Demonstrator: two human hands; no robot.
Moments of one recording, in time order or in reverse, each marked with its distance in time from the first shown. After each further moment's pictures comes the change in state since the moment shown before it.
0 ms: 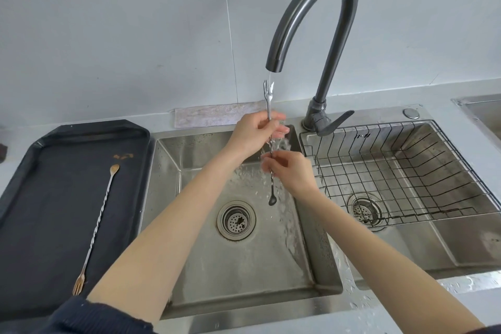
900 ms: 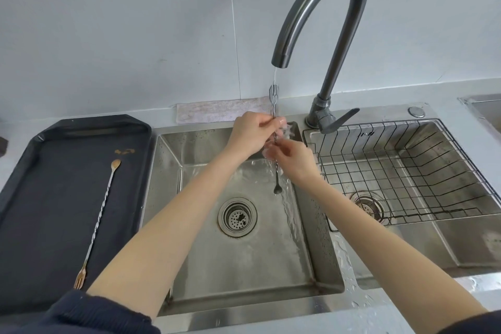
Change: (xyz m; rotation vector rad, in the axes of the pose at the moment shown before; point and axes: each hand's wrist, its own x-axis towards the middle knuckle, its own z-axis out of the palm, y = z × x) left_hand 0.006 -0.009 -0.001 0.254 0.109 0.013; right_hand 0.014 -0.010 -0.004 -0.049 -0.022 -0.015
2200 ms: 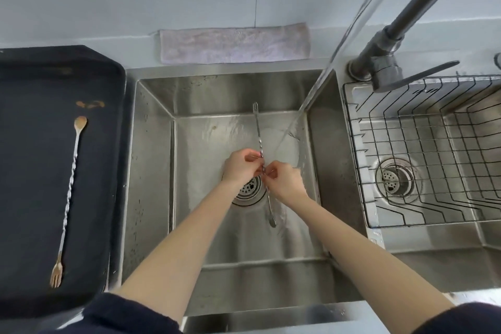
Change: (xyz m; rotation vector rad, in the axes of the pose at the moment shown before) left_hand -0.011 -0.188 0.085 -0.358 -0.099 -0.711; right_hand 0.014 0.099 0.119 -0.200 -0.303 0.465
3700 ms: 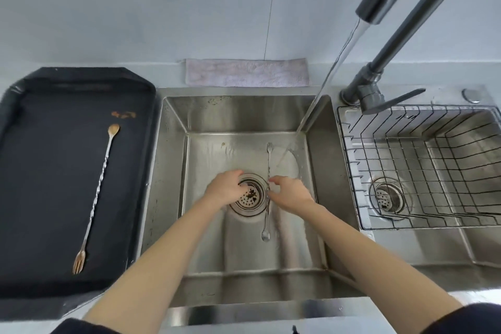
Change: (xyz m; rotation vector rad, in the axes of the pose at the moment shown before) left_hand -0.048 0.003 -0.049 0.757 -0.107 0.130; right_hand -0.038 -0.019 -0.020 -0.327 -0.128 -0.088
